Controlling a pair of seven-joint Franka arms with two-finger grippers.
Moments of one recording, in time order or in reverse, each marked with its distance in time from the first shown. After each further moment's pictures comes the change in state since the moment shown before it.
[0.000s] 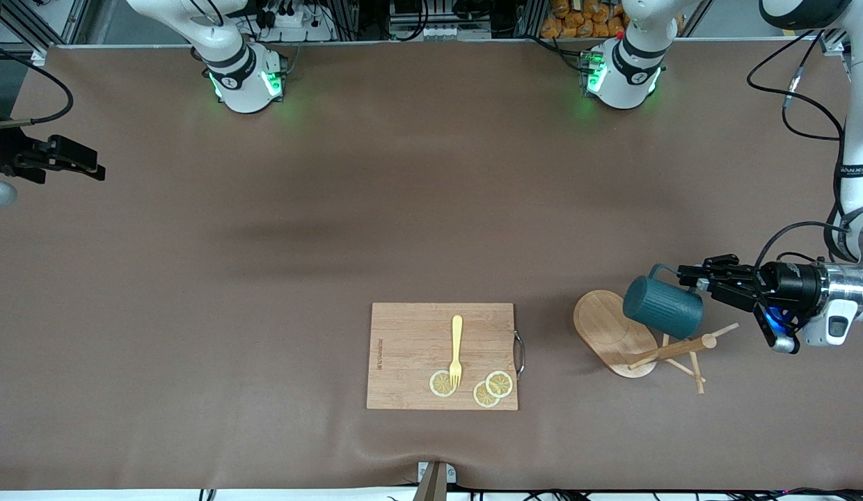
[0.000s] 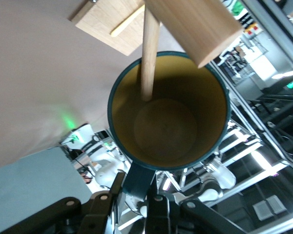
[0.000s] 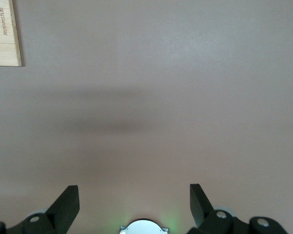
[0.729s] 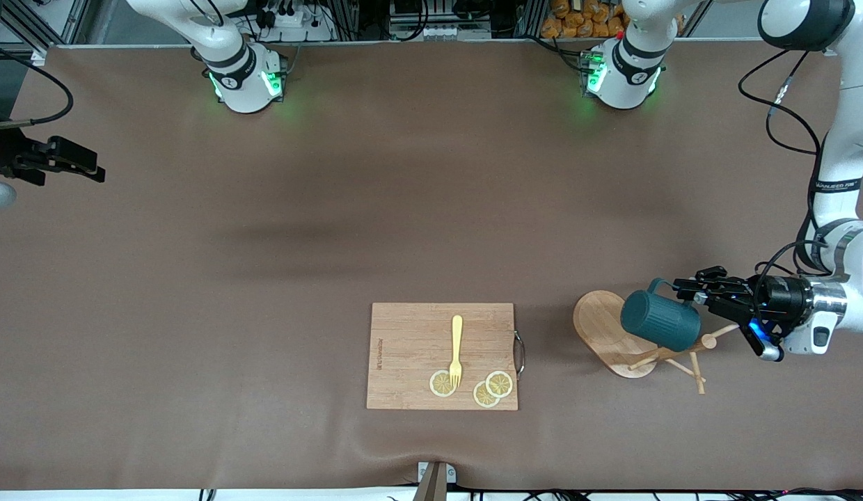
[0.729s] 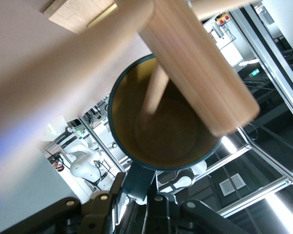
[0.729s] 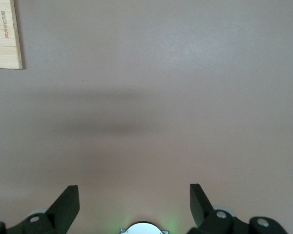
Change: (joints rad) left arm 0.004 0.093 -0.001 0.000 -0.105 0.000 0.041; right arm 0.000 0.000 0.001 0.000 0.000 0.010 0.000
